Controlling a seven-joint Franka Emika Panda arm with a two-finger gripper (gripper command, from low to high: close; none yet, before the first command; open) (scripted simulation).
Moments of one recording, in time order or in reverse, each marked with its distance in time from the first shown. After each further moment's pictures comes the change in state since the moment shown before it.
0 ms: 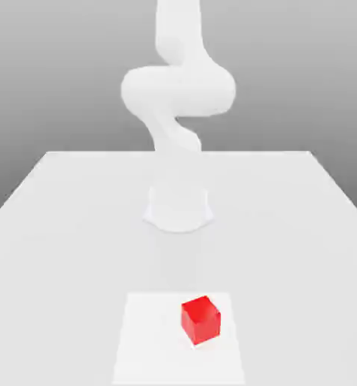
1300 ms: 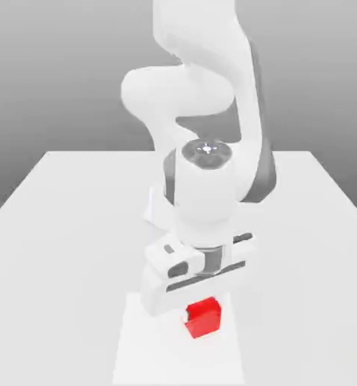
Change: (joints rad) arm 0.099 0.814 -0.014 -0.381 0.011 0.479 -0.344
